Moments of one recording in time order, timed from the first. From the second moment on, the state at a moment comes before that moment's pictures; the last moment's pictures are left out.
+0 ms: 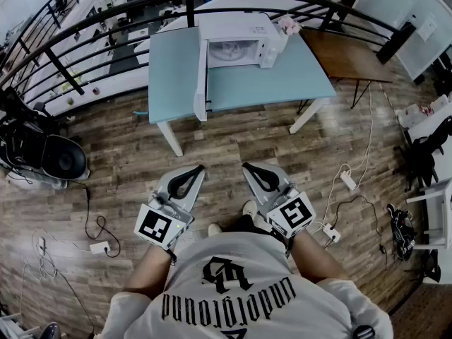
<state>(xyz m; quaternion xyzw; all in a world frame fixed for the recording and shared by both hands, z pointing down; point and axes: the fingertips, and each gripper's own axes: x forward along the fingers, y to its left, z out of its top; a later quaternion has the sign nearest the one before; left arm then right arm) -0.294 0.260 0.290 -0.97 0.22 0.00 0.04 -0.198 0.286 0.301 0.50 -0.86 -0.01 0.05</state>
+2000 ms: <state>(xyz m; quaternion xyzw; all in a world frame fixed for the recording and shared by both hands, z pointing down) -0.048 0.079 0.314 -0.97 0.23 -0.03 0.02 0.051 0.120 0.320 0.50 -0.86 0.01 0.03</state>
